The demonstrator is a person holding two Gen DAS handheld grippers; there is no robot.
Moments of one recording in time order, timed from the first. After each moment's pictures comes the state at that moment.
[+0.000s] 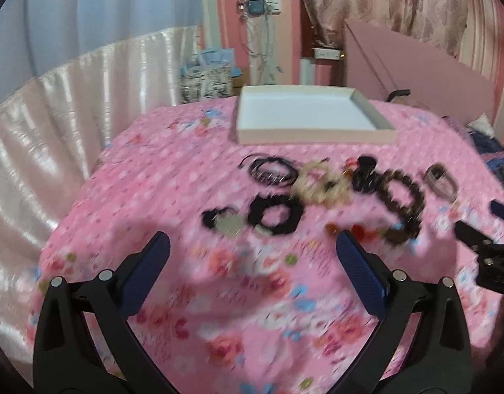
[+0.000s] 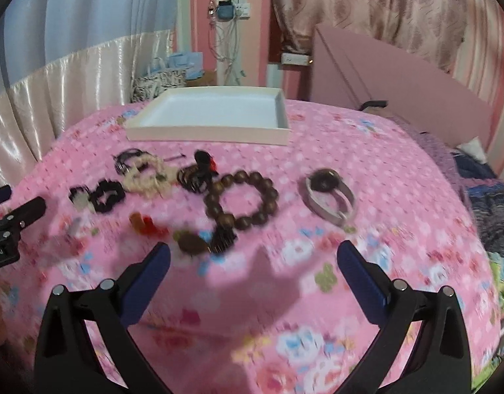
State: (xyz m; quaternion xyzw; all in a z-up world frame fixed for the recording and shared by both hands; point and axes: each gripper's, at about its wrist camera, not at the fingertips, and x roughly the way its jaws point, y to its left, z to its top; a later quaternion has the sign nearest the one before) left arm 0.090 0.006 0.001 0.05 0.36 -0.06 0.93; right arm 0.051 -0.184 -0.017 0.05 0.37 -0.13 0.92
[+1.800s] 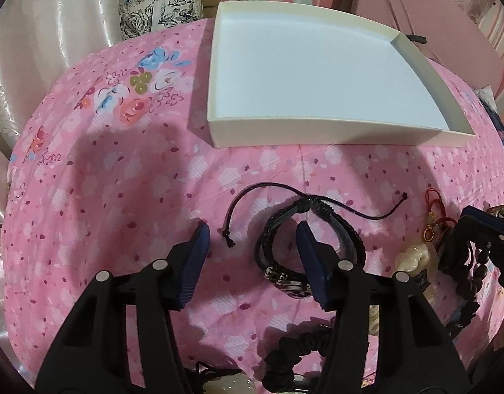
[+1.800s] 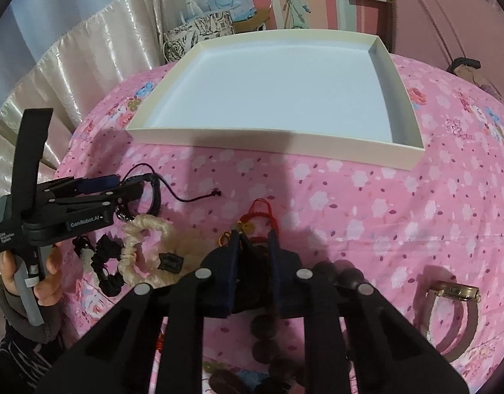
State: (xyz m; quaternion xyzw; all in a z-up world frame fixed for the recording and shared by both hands) left arm 0.320 -0.006 -0.086 0.06 0.53 -0.10 0.84; right arm 0.240 -0.201 -0.065 0.12 0.49 0.02 0.86
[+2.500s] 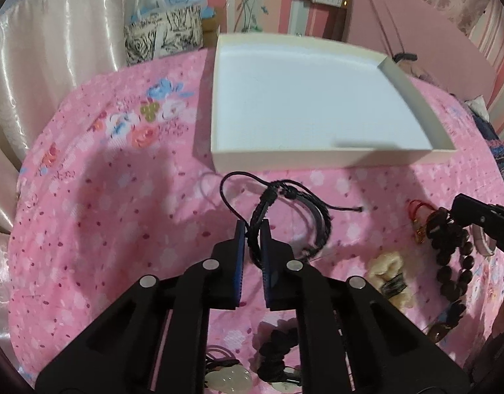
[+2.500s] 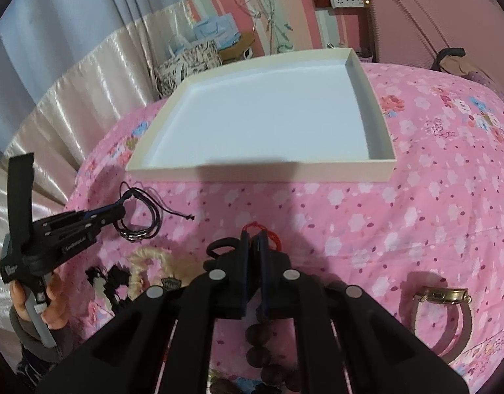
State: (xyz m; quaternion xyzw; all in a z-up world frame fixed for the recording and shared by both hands) left arm 0.299 0.002 -0.055 0.04 0.49 -0.11 0.87; right arm 0.233 -0.229 -0.050 0.18 0.44 0.00 0.88
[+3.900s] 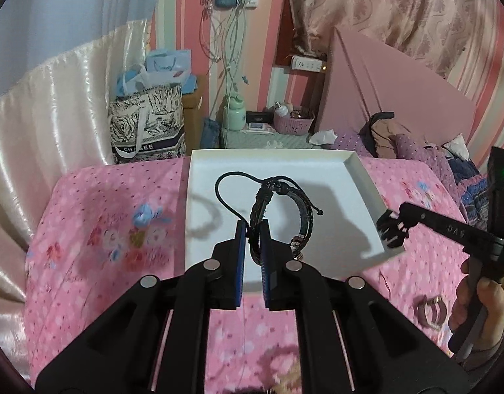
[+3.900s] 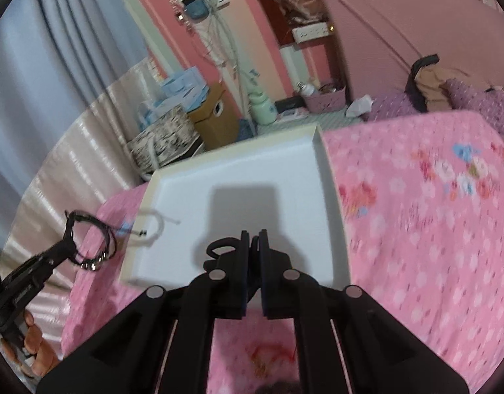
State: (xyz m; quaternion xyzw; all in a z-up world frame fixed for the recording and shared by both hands) left arm 0.364 -0.039 0.055 0.01 0.40 -0.14 0.91; right arm 0.324 -0.299 0.006 0.24 0.38 -0.06 0.89
